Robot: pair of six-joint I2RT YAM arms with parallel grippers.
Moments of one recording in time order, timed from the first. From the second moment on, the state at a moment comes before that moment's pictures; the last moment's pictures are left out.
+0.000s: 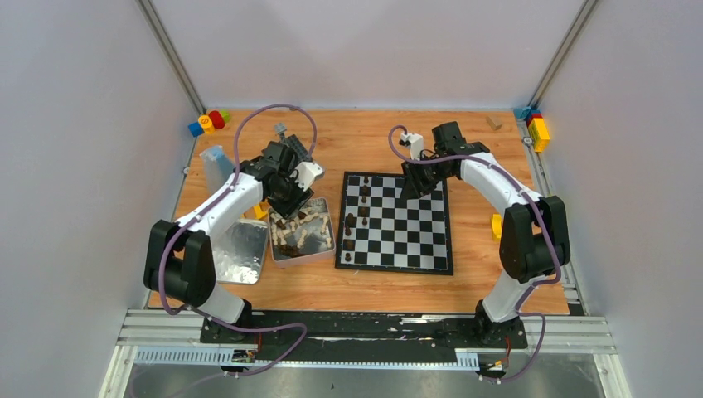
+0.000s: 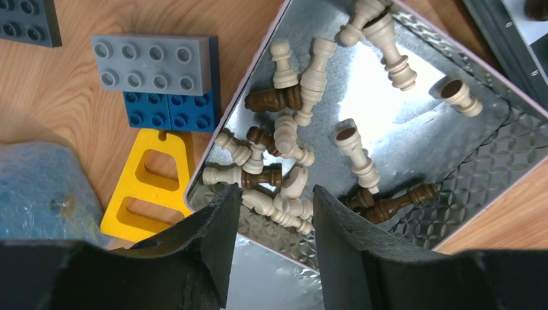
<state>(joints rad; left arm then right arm) -0.35 1.51 1.12 -0.76 0.14 0.47 0.27 1.72 1.33 -0.69 -0.62 -0.30</state>
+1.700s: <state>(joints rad) -0.32 1.66 1.04 -0.71 0.00 0.53 0.27 1.72 1.29 -0.65 -0.65 -0.31</state>
